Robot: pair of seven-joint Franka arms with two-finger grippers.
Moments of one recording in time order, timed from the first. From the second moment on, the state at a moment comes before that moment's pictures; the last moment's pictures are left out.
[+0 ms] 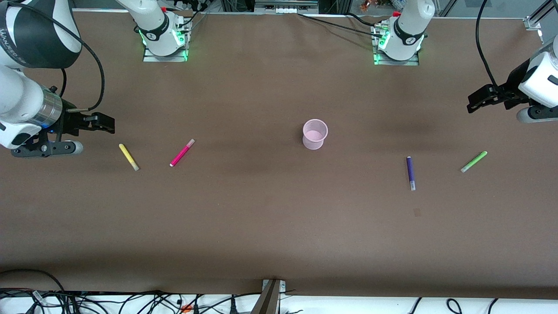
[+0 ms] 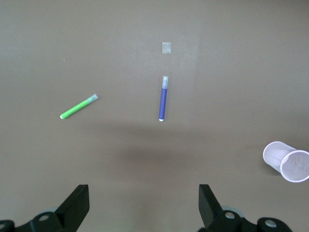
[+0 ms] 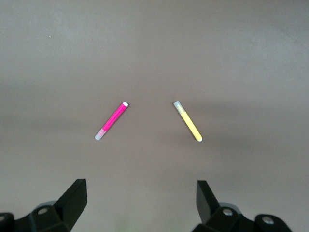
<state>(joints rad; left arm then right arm) -0.10 -0.01 0.08 -1.65 0.02 1.57 -0.13 0.06 0.21 0.05 -1.50 -0.04 1.58 0.01</state>
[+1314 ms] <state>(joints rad) -0.11 0.02 0.08 -1.61 0.02 1.58 -0.13 0.06 0.23 0.05 -1.52 -0.01 1.62 0.40</state>
